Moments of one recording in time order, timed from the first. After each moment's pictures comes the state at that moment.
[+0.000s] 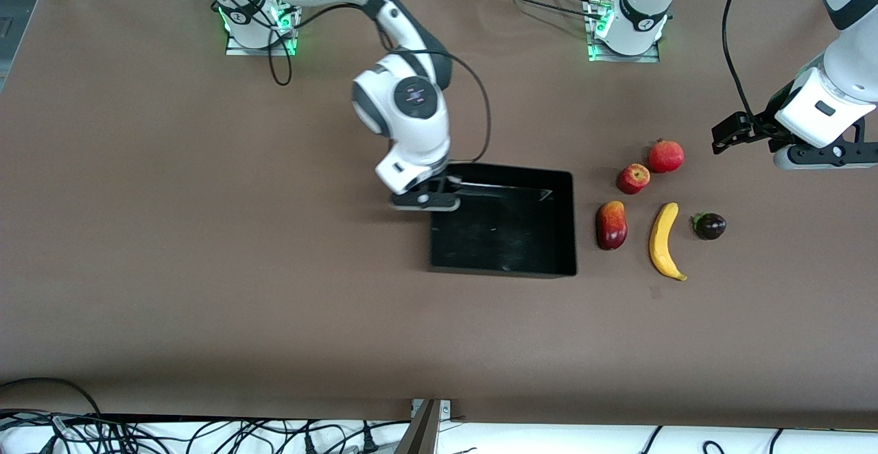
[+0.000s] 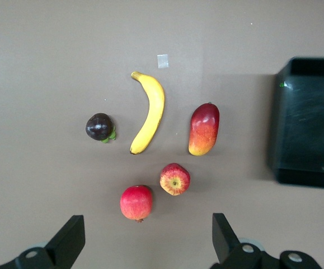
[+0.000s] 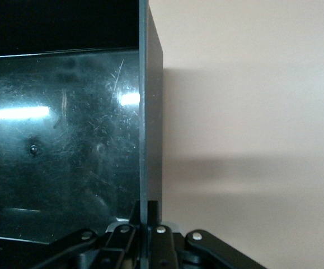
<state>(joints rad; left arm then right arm) 0.00 -0.02 -0.05 -1.78 0.02 1.72 -0.09 0.76 0.65 -0.07 -1.41 0.00 2.13 0.74</state>
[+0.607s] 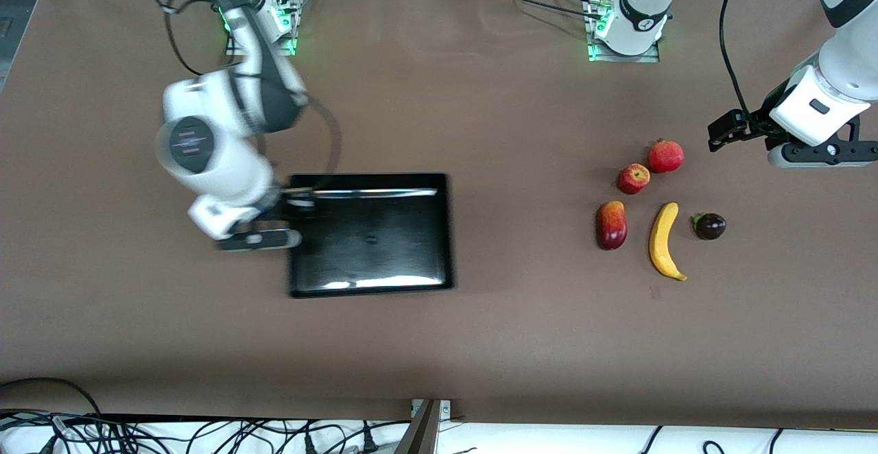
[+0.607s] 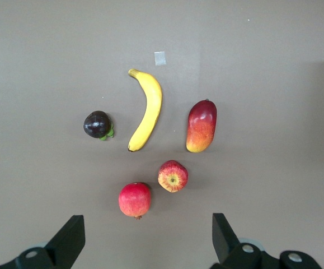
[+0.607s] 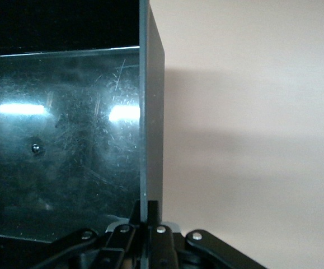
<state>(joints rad) 0.00 -0.02 -0.05 -1.77 0.02 1.71 -0.09 0.41 0.40 -0.16 -1.66 0.09 2.02 0.12</state>
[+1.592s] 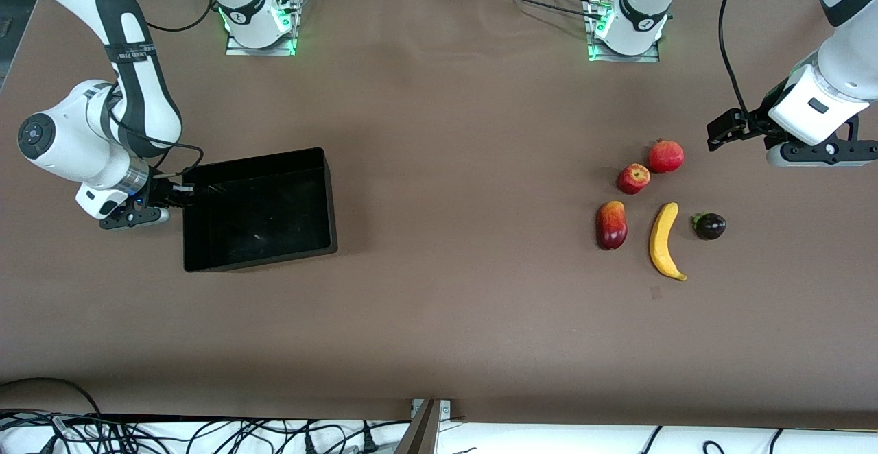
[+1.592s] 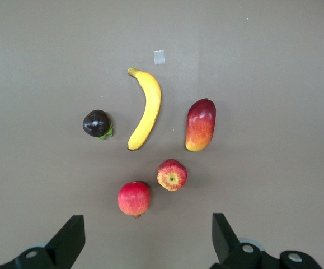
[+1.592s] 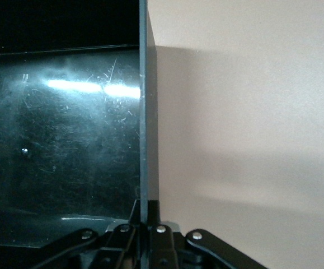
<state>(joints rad) 0.00 -0.02 -0.05 -1.77 0.02 1.70 -0.09 0.32 0.34 -0.44 -2.13 0.36 2.41 -0.52</state>
